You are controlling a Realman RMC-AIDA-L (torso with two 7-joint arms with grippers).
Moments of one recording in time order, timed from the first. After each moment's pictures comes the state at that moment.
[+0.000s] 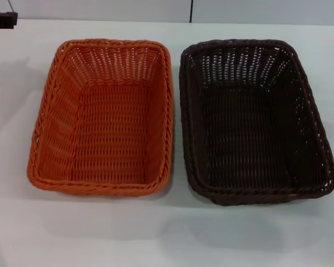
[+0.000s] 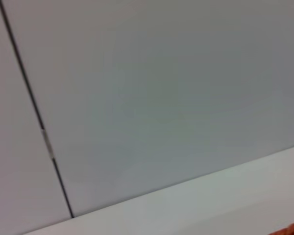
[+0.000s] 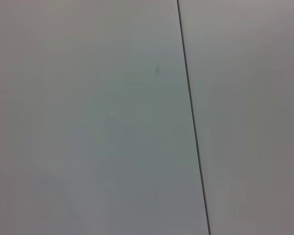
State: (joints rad) left arm -0.39 -2.05 0.93 1.54 -0.67 -1.19 0.78; right arm 0.18 2.08 -2.32 -0.54 -2.03 1.40 2.96
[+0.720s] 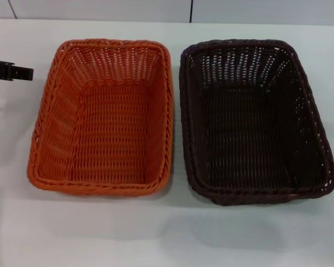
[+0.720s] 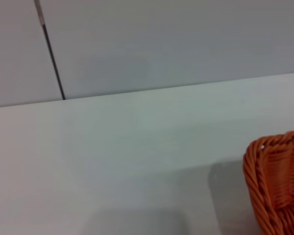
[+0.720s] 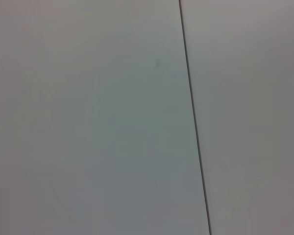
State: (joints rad) left arm -0.33 -2.07 1.17 1.59 -0.44 -1.25 0.36; right arm 0.18 2.08 -2.32 -0.53 -2.03 1.38 2.96
